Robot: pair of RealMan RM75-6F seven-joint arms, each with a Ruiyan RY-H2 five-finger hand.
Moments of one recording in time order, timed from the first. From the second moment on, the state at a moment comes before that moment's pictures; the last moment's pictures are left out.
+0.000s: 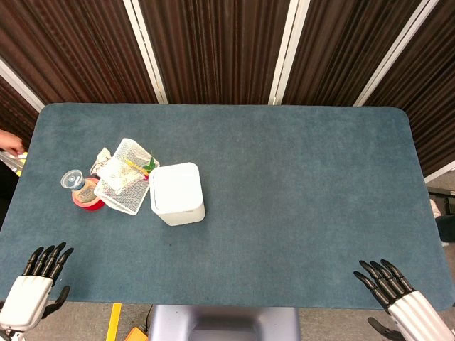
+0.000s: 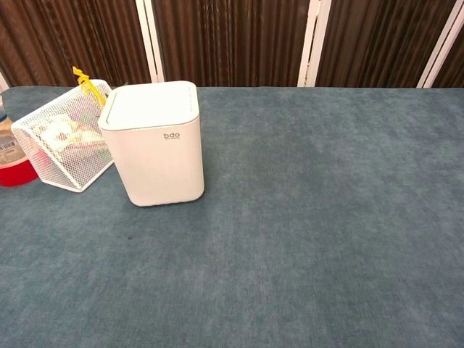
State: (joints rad) left arm 0.02 -1.13 0.12 -1.64 1.71 1.53 0.20; right arm -0.06 -0.98 -0.24 -1.54 -2.07 1.71 0.06
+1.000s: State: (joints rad) left arm -0.31 -1.18 -0.07 -2.03 1.46 1.16 0.20; right arm -0.06 -0.97 -0.24 -1.55 -2.05 1.71 0.08
